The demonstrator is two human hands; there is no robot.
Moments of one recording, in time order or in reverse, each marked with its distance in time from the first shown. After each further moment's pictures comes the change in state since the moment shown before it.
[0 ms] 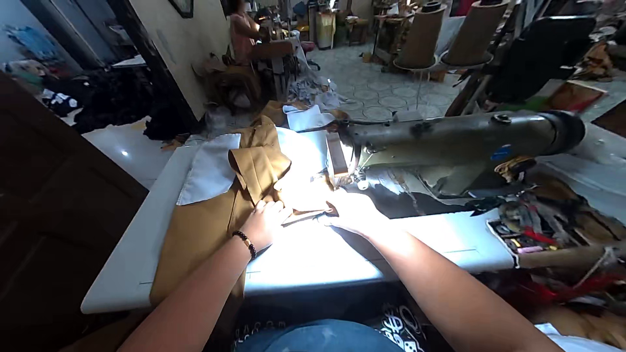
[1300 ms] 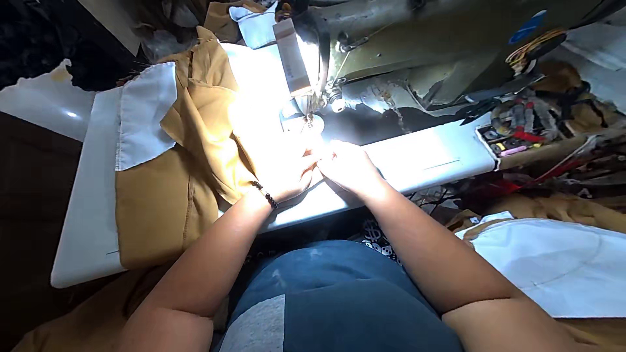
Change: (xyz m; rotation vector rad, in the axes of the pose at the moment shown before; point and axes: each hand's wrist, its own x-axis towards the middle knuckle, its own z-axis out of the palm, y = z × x) left_hand 0.052 0.077 0.057 -0.404 0.448 0.471; right_hand -0.050 0.010 0.060 0.469 0.433 0.134
